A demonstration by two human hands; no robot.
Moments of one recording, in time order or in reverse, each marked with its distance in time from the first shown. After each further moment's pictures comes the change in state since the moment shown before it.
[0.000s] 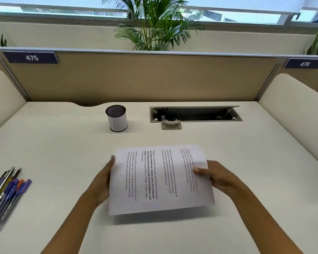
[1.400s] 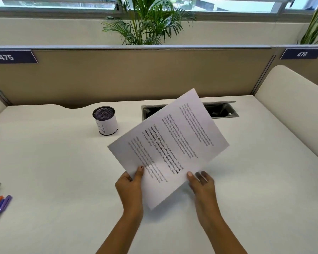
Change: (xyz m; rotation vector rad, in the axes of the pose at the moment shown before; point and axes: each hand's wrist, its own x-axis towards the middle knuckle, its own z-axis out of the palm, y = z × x) left_hand 0.031 -0.043 0.117 0.037 0.623 0.413; right_hand -0.007 0.043 0.062 0.368 0.556 -0.177
